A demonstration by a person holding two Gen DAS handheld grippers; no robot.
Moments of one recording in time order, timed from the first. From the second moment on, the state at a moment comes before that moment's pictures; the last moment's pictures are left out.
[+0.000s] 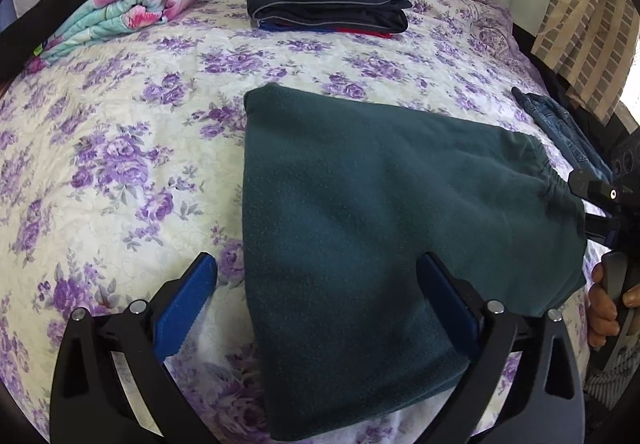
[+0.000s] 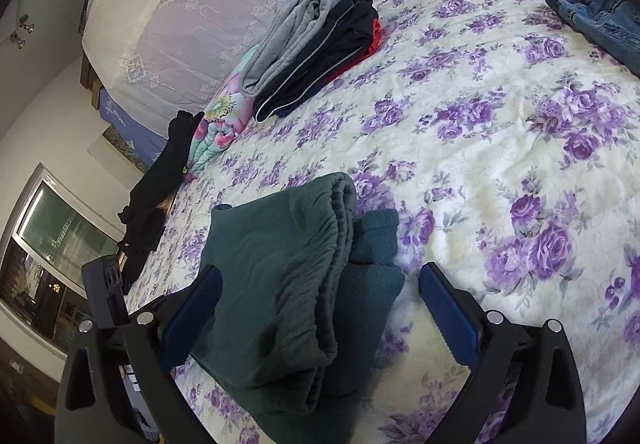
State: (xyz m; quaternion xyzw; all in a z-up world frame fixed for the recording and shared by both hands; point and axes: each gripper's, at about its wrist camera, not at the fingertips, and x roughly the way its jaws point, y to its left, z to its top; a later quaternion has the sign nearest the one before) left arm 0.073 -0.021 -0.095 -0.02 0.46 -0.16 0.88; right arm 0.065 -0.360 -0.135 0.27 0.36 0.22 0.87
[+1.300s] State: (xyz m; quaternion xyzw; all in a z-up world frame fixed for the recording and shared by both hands) left arm 0.040 -0.001 -0.098 -0.01 0.44 -0.20 0.88; right arm -0.020 -0.319 -0.127 0.32 0.34 0.18 0.87
